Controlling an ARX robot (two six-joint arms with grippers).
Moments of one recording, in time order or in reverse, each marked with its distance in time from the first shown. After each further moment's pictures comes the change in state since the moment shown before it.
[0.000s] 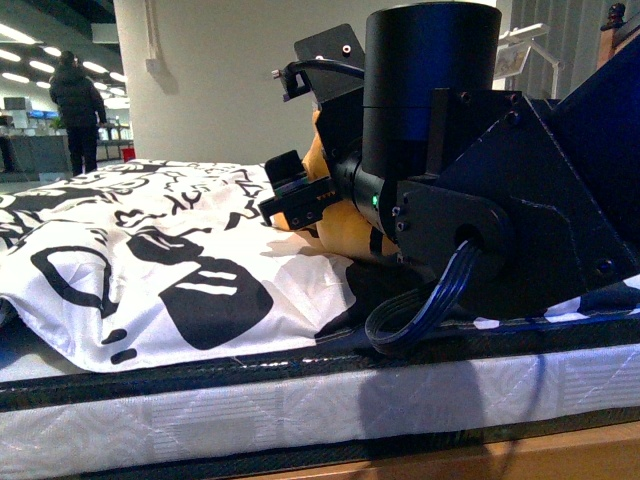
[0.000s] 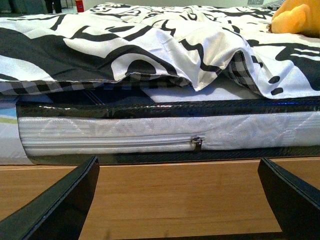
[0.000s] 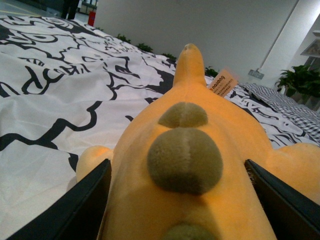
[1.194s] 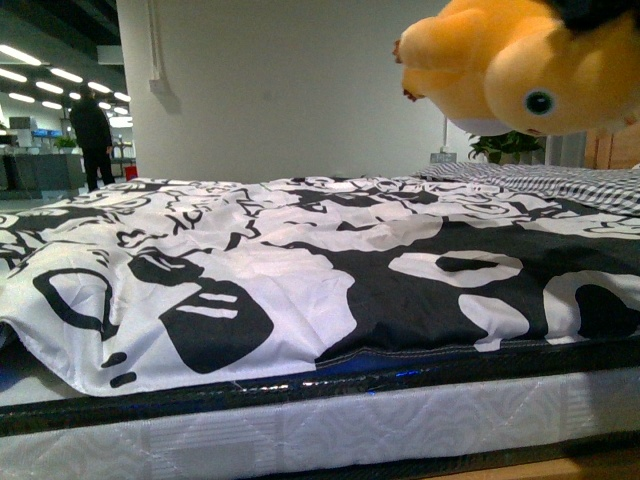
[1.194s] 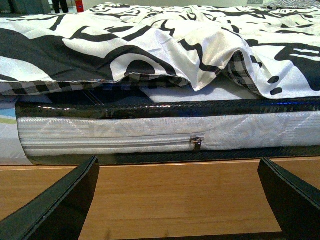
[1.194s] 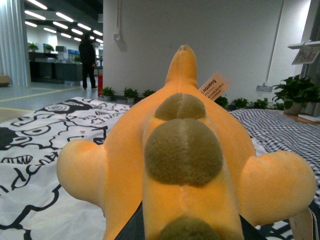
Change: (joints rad) left arm 0.000 0.000 0.000 0.000 0.000 0.000; right arm -0.398 -0.542 -0.245 -0.117 -0.437 0.352
